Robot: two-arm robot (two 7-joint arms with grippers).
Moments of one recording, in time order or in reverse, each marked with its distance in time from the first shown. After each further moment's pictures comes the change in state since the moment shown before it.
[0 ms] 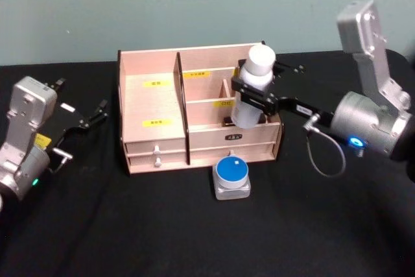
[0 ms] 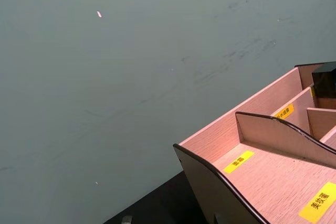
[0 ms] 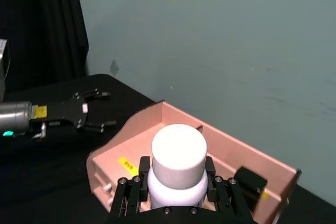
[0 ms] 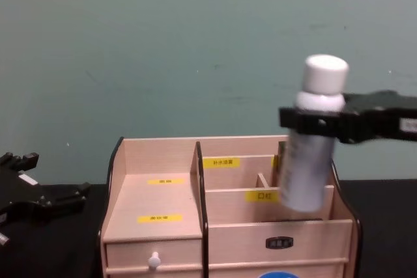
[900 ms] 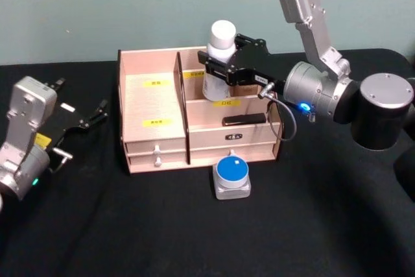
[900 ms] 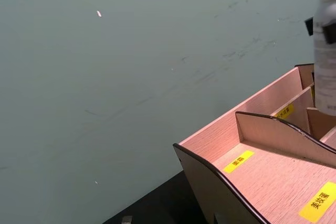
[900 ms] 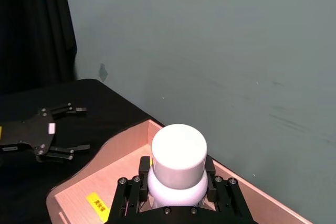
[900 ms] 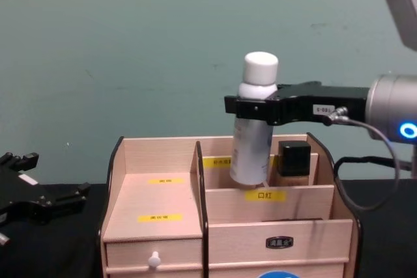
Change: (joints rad) left arm 0.000 0.000 0.000 0.000 0.000 0.000 0.000; right arm 0.249 -0.170 -0.116 0.321 -0.073 -0.060 0.007
